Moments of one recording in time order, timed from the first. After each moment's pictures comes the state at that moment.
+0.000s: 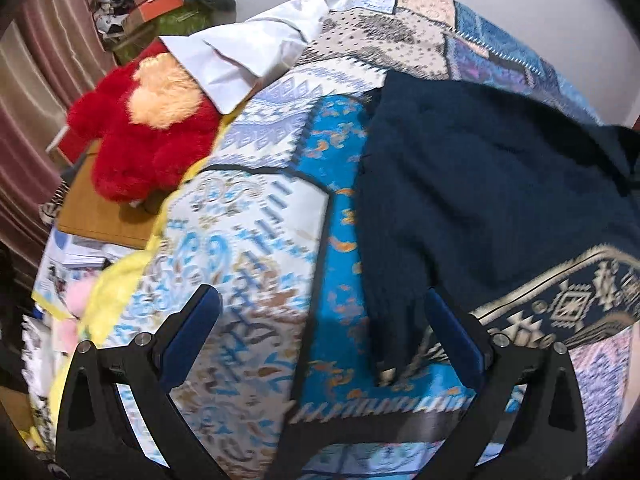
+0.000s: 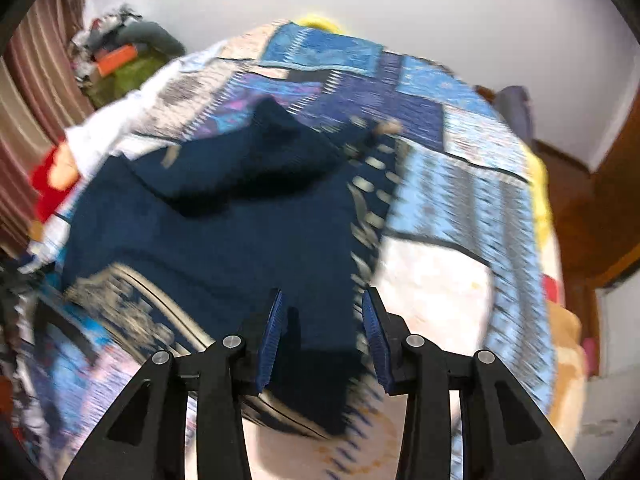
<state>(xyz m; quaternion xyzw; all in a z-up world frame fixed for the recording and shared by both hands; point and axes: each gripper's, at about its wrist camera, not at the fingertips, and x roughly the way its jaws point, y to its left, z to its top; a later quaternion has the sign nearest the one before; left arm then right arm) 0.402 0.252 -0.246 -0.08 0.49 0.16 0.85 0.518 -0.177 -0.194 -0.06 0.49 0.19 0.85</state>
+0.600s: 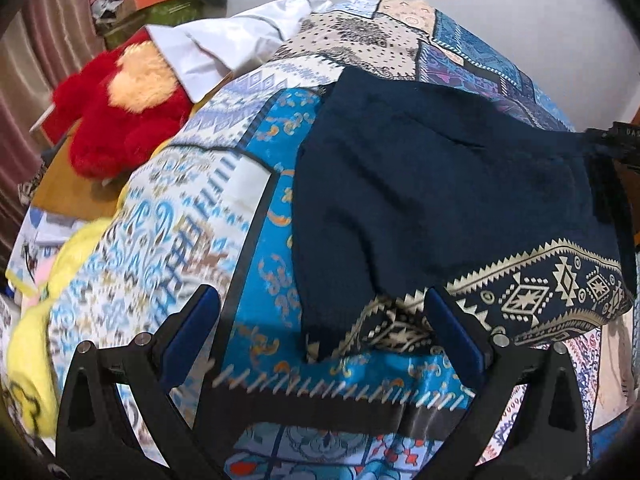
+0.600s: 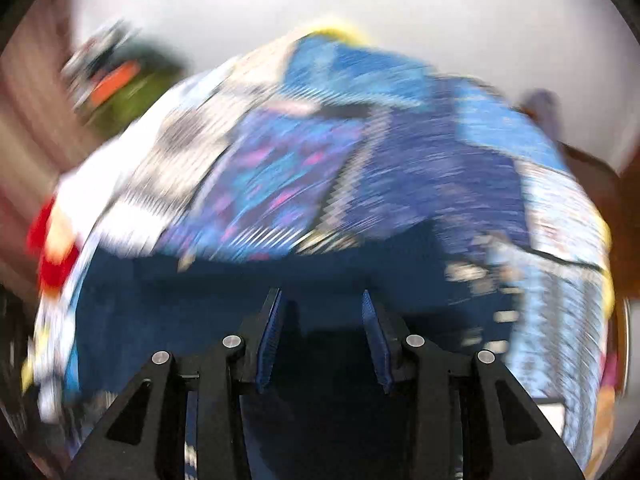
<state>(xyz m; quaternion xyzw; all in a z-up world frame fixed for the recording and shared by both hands) 0.386 0.230 -0.247 -0.13 0.48 0.14 0.86 0.622 -0.096 -0.189 -0.02 0.48 0.16 0.86</state>
